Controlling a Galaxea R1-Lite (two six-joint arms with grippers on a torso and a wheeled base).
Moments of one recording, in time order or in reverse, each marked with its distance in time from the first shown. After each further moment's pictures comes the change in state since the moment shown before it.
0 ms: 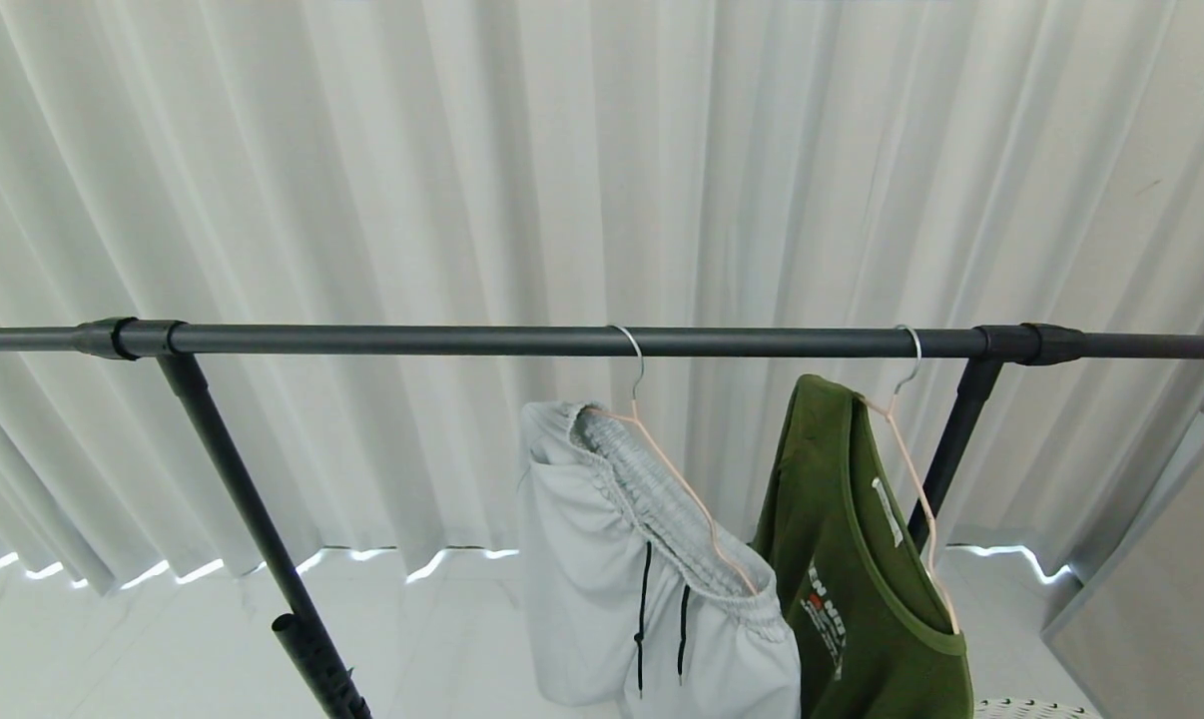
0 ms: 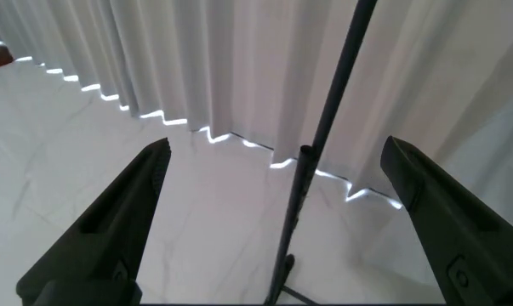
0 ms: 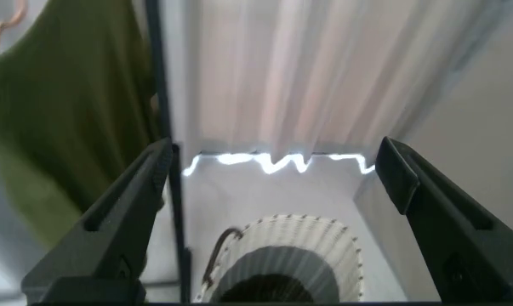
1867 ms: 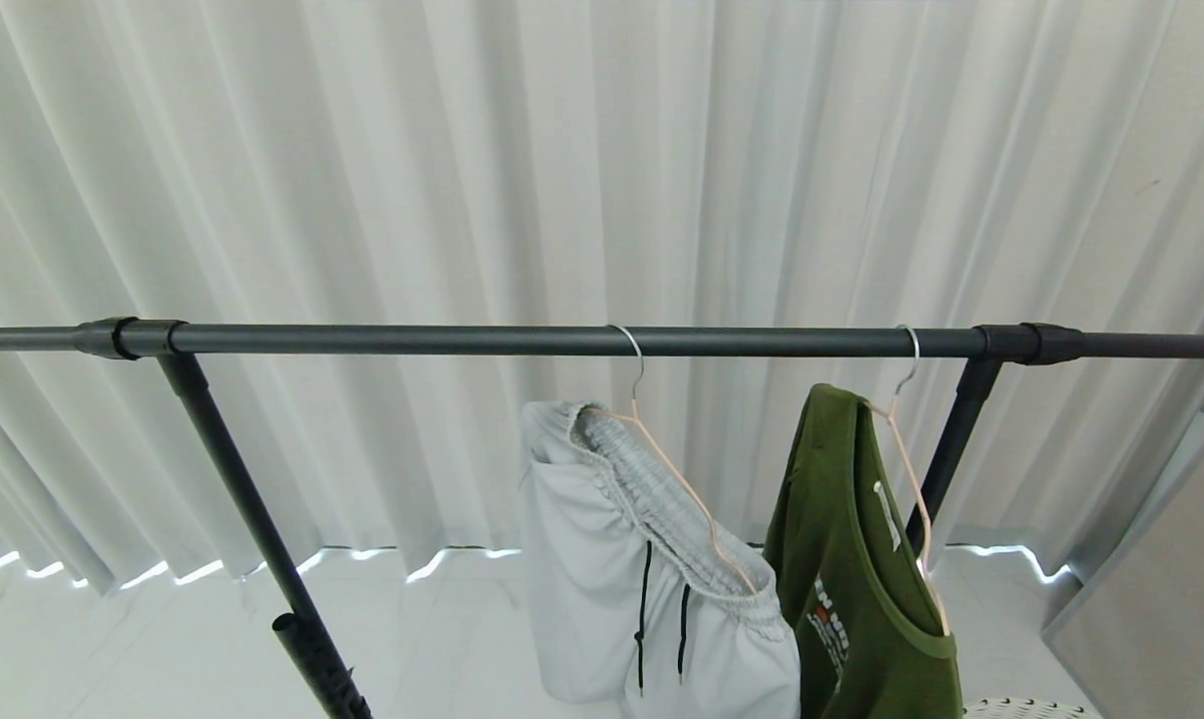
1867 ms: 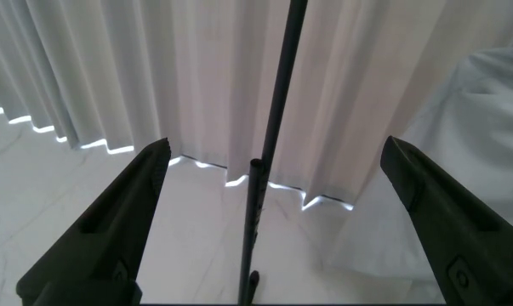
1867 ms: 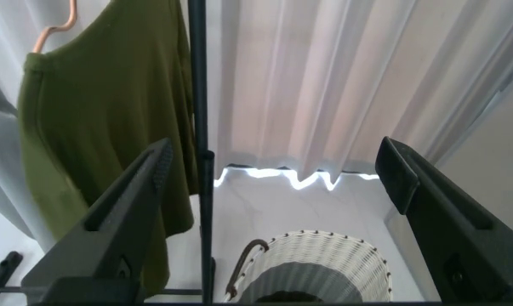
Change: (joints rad) left arm -0.100 -0.090 0.009 0.006 -0.062 -0.006; right arm 0.062 -0.077 -0.001 -0.001 0.006 0.042
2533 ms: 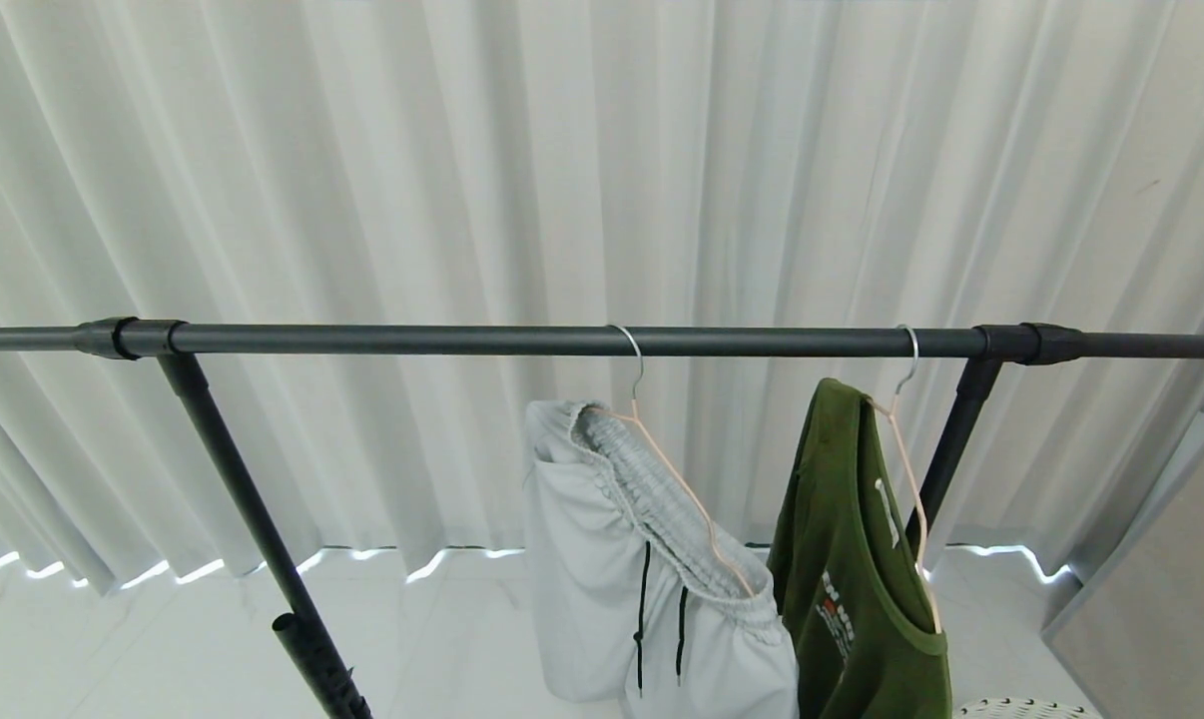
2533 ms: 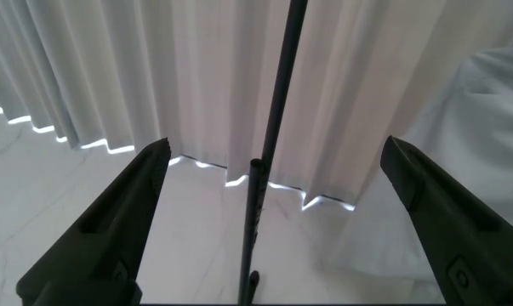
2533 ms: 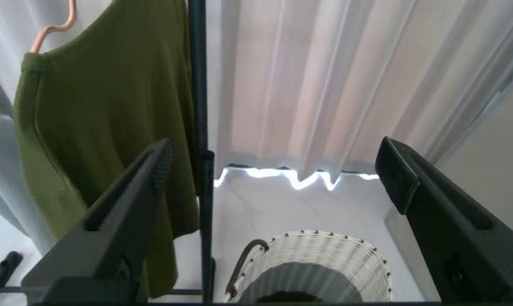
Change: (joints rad) left arm 0.000 0.000 0.000 0.000 0.000 0.000; right arm 0.000 0.000 0.000 0.000 0.000 -0.003
